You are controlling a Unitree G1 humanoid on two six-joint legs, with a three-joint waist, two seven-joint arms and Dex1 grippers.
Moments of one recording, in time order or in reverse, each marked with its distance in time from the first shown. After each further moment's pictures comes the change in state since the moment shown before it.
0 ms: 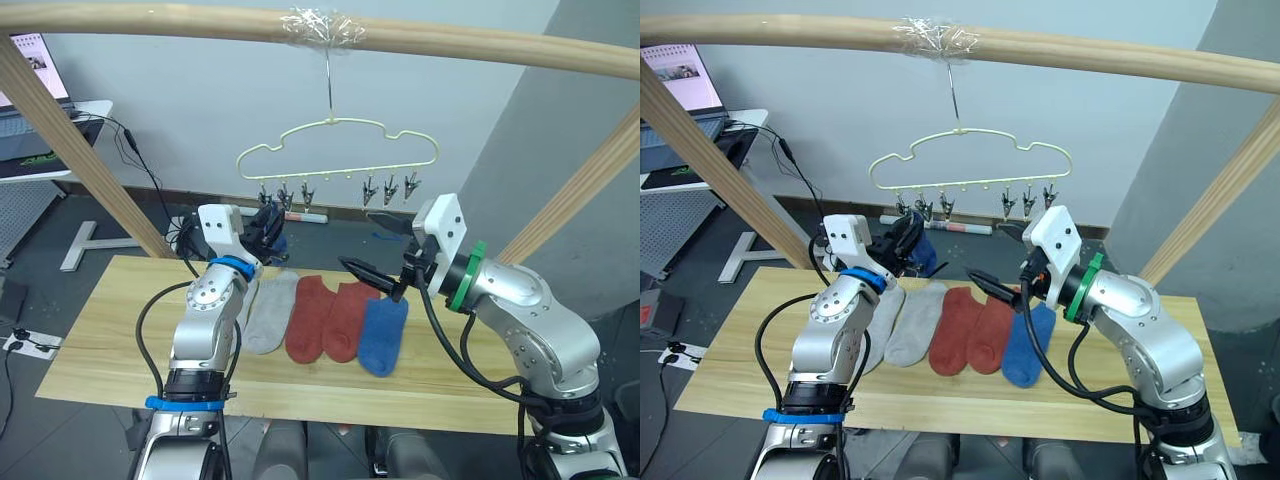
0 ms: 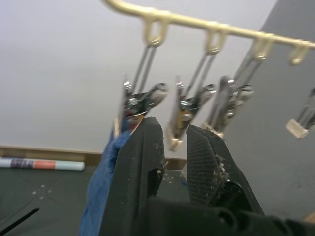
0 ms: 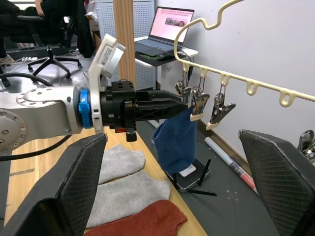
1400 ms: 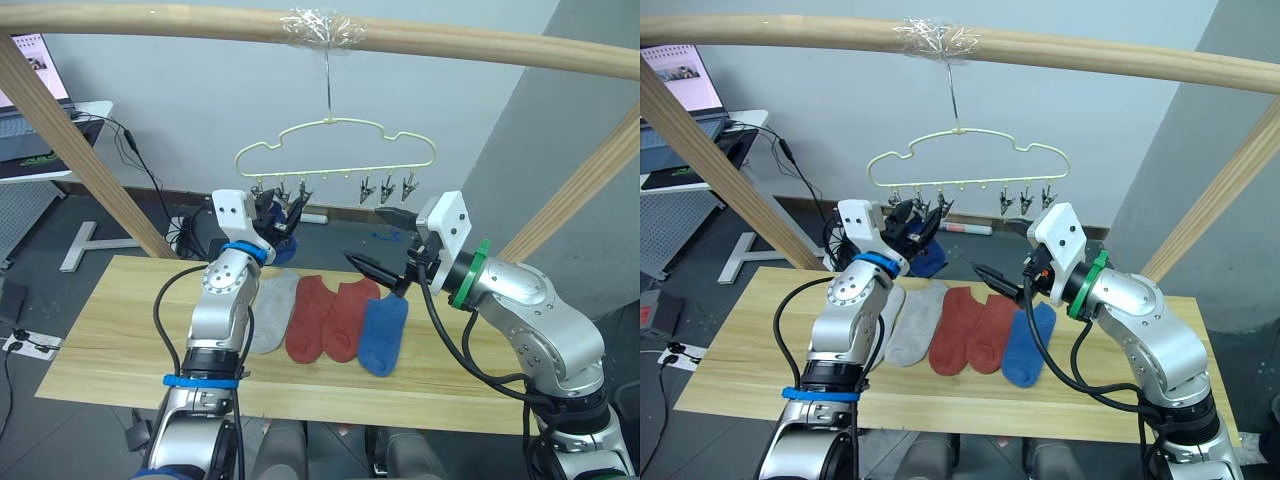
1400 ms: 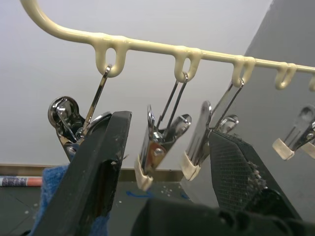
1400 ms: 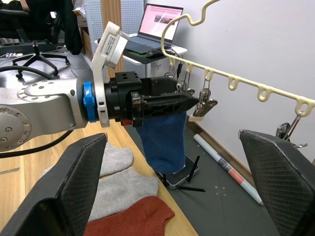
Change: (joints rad) left arm -0.113 -0.042 -0.008 0.117 0.062 -0.081 0.028; right arm -0.001 -0.029 0.000 0.008 0.000 -0.022 -0.035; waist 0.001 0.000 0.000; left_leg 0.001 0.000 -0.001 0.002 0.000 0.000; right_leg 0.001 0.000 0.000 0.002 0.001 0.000
